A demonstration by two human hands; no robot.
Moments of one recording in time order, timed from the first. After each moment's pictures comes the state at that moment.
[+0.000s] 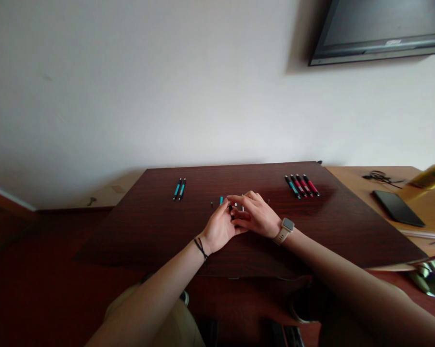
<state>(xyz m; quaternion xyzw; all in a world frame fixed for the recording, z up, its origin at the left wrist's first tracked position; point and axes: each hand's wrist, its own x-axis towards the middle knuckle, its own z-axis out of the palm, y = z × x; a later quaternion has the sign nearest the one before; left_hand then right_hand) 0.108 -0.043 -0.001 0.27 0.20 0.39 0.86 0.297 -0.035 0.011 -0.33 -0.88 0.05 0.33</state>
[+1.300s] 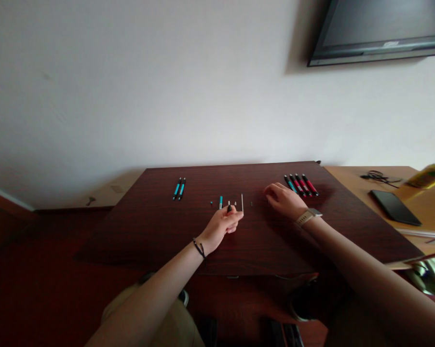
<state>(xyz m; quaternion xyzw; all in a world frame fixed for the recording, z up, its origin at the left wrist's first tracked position) 0.104 -0.053 0.006 0.54 0.32 0.40 0.67 0.391 0.005 -0.014 -0.55 -0.79 0.03 0.27</state>
